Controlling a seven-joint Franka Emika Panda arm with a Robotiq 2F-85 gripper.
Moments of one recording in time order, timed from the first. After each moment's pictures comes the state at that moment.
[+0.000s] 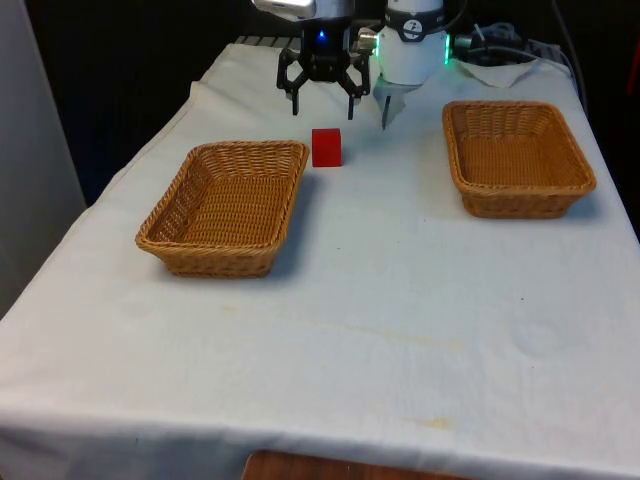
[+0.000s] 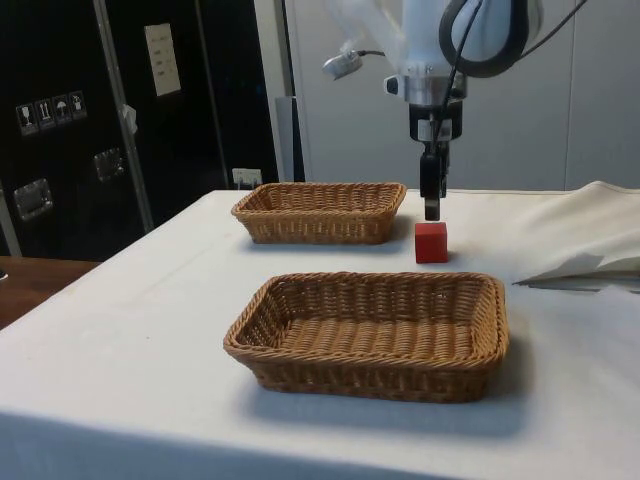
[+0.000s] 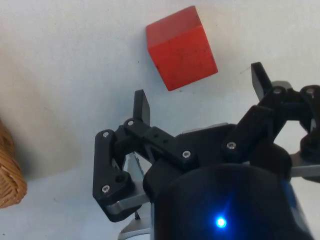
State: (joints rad) arm 0.29 -0.05 -0.67 -2.79 -0.22 2.79 -0.21
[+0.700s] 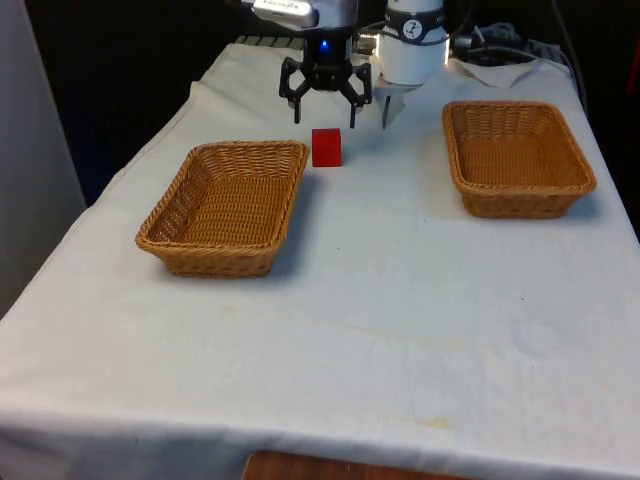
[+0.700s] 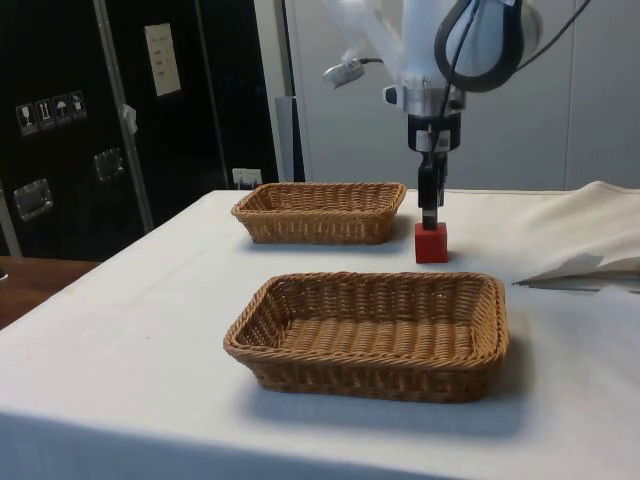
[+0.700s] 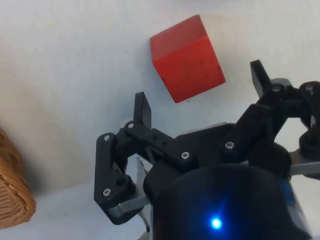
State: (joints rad) arm 0.30 0.01 -0.65 -2.79 -0.13 2.87 -0.26
